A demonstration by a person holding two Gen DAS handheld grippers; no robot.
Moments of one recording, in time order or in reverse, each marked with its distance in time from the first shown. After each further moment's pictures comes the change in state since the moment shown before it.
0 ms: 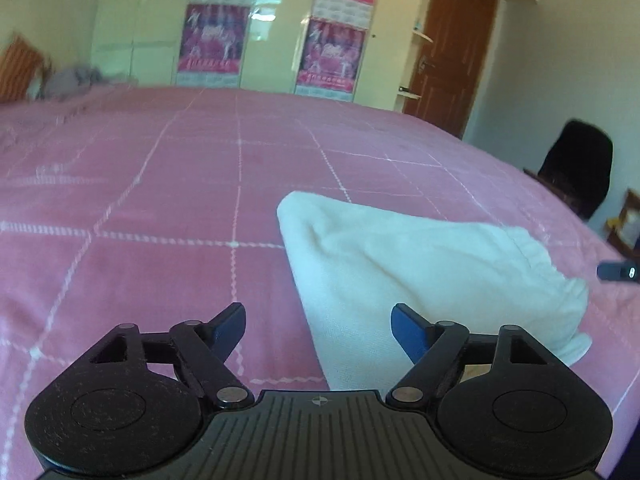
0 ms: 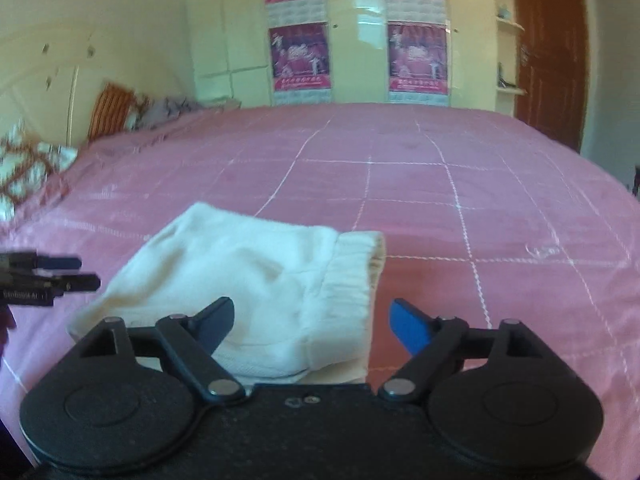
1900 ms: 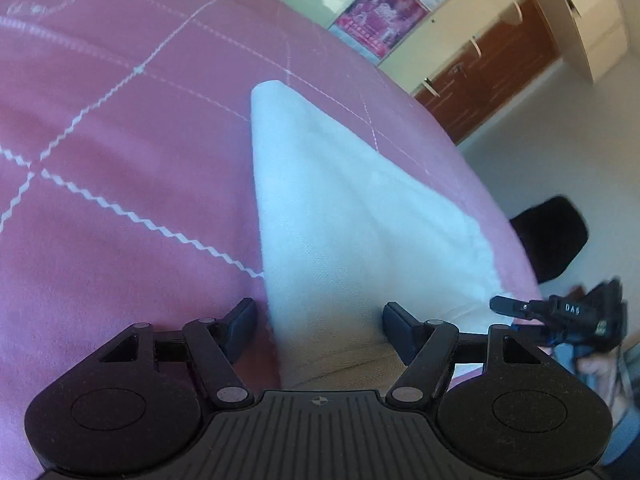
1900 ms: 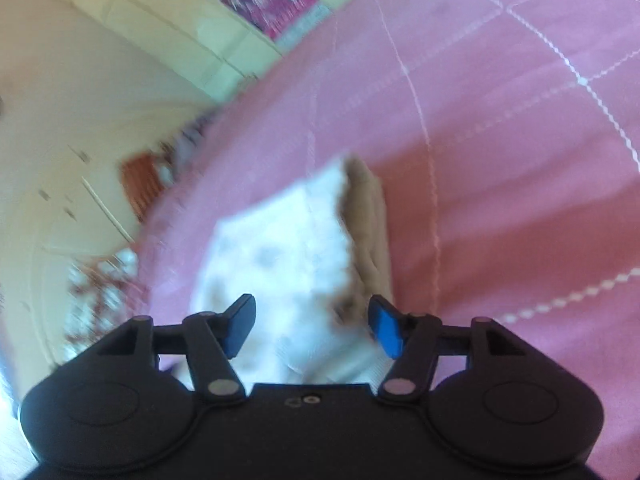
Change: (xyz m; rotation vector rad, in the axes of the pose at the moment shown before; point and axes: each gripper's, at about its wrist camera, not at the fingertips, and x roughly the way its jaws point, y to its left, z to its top) left arm 0.087 0.099 0.043 -0.271 0.141 -0.150; right arm 0.201 -0.065 0.077 0.449 0.330 0.338
